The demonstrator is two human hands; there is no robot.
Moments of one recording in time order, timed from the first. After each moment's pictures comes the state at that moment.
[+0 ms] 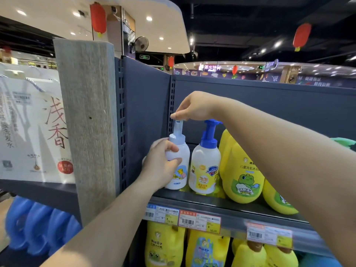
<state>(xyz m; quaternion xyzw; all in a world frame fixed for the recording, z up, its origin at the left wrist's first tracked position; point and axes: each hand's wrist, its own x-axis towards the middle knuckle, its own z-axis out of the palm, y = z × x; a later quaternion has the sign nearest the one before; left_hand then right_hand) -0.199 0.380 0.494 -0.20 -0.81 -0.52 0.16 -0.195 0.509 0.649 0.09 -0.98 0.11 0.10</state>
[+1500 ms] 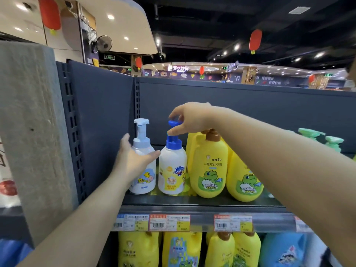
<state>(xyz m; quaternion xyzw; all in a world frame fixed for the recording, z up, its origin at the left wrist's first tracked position) -0.205 0.401 0.515 -0.12 -0.79 -0.60 0.07 -0.160 0.565 0.638 0.00 -0.99 -0.03 0.10</state>
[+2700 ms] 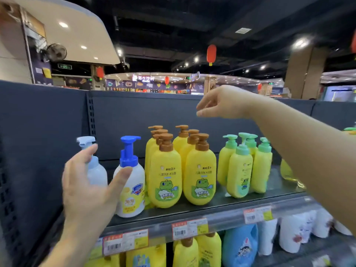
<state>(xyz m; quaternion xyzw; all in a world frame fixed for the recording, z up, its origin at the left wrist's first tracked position) -0.117 0.415 0.518 -0.22 -0.70 -0.62 0.28 -0.026 0.670 0.695 -0.12 -0.97 0.06 0.20</state>
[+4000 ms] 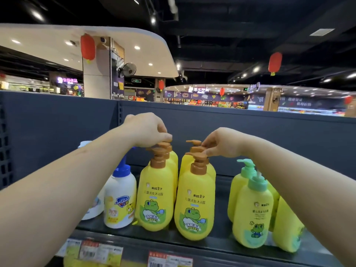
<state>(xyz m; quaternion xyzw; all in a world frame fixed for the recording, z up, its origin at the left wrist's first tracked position) -0.158 0.549 0.657 -0.27 -0.94 -0.12 0.19 -0.107 0.774 0.647 0.03 -0.99 0.05 0.09</state>
